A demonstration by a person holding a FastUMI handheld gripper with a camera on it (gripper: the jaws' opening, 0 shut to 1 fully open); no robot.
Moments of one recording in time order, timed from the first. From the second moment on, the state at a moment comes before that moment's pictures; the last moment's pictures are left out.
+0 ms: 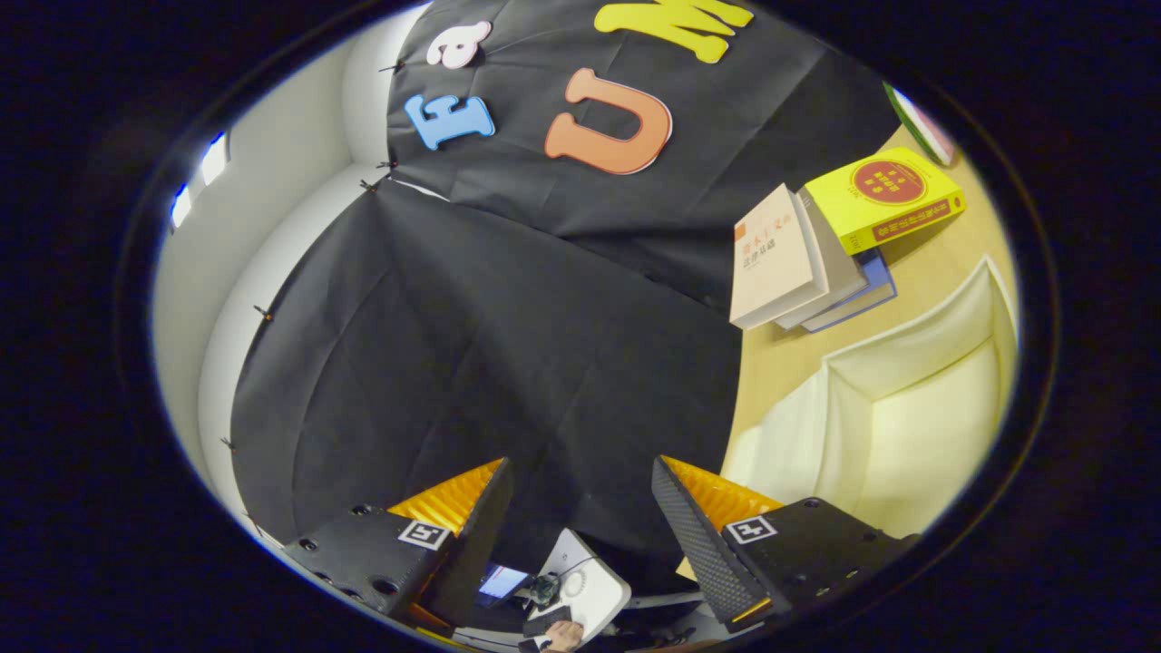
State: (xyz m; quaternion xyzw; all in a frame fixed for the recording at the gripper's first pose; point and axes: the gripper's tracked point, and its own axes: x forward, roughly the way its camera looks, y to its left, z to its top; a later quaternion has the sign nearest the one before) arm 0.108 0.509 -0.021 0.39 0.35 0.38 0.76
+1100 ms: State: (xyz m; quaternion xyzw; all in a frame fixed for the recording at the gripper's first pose) arm 0.112 0.130 -0.126 0.09 0.38 0.06 0.92
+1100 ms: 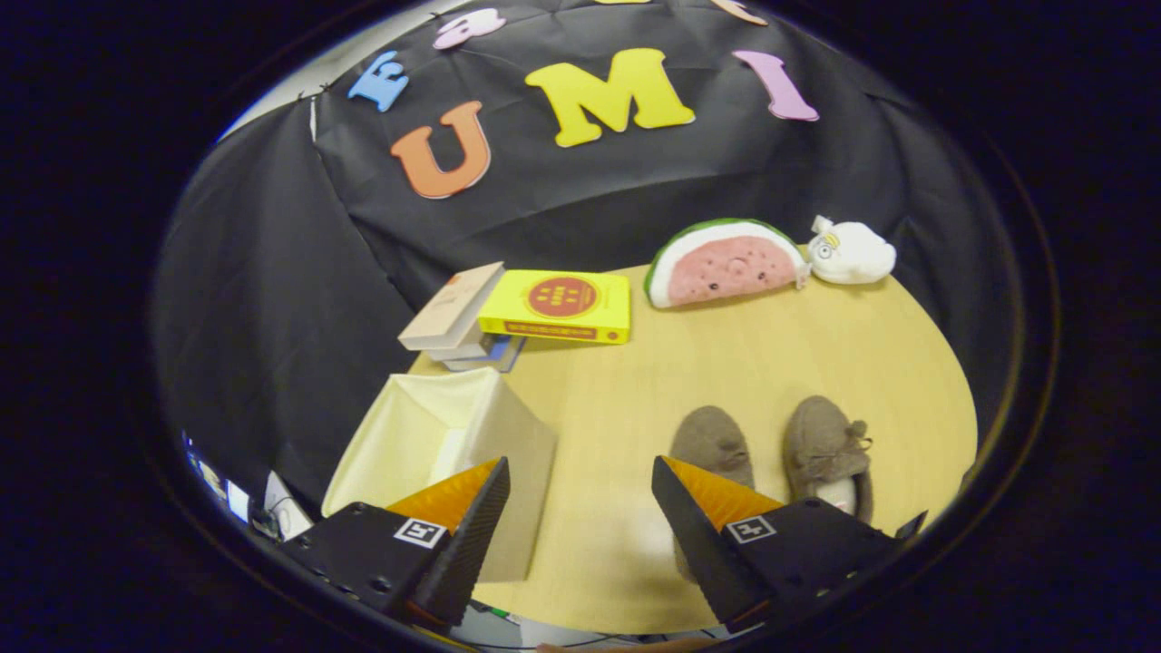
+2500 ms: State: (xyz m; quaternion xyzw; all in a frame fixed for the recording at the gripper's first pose) arm 0.107 0.029 -0.263 0.09 0.59 0.03 0.80
